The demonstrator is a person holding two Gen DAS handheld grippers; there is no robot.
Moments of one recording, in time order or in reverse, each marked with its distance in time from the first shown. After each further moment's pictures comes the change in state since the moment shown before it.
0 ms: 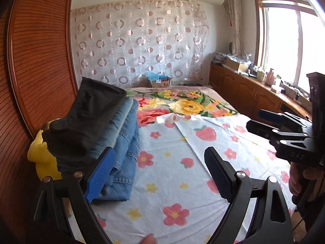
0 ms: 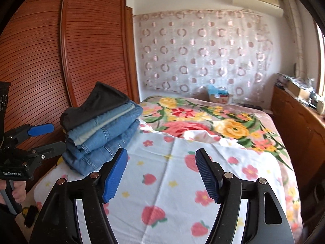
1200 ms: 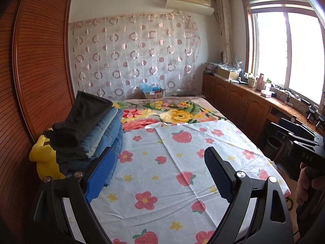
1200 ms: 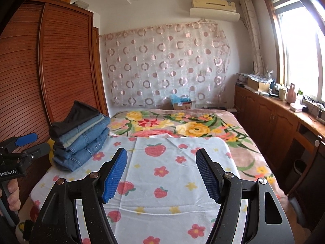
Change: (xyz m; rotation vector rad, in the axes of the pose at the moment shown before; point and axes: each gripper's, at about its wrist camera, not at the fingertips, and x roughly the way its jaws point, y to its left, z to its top) left arm -0.077 -0.062 -0.020 0.017 -0.108 -0.011; right arm -0.120 0.071 -0.047 0.127 -0.116 -0.218
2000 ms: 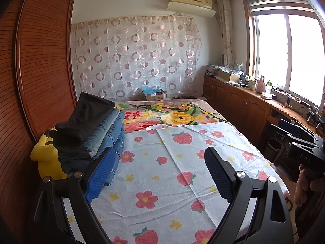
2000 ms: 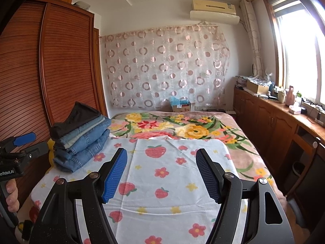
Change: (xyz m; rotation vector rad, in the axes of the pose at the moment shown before) left arm -0.009 0.002 -0.001 -0.005 -0.009 0.006; right arm 0.002 -0.014 -0.010 -0.007 -0.008 -0.006
